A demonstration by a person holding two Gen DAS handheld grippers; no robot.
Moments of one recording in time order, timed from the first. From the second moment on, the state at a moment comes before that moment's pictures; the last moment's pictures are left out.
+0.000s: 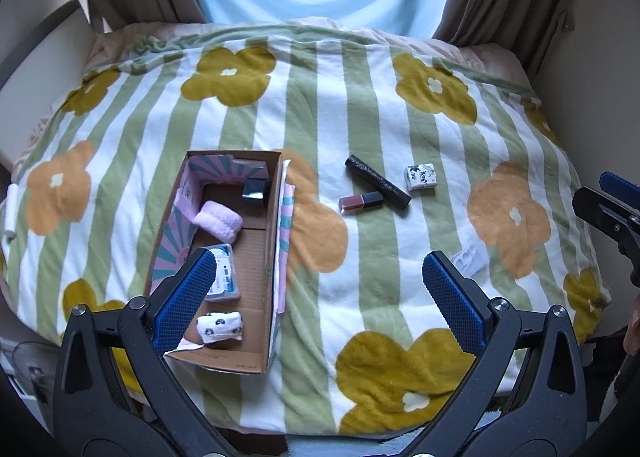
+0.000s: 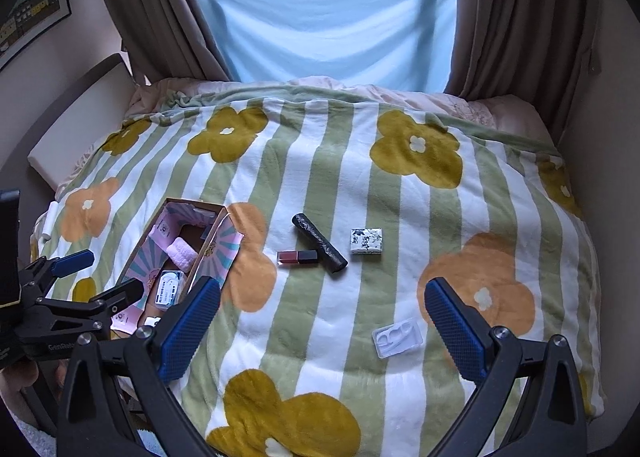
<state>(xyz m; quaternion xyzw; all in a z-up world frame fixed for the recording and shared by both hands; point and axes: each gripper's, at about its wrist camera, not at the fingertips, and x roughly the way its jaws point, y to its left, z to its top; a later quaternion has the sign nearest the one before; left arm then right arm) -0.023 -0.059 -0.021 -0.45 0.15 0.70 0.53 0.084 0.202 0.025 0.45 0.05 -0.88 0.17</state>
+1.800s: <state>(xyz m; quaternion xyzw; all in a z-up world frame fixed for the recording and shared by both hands) 0.010 0.213 -0.291 -0.61 0.12 0.65 0.43 -0.187 0.087 -0.281 0.66 0.14 -0.62 0.41</state>
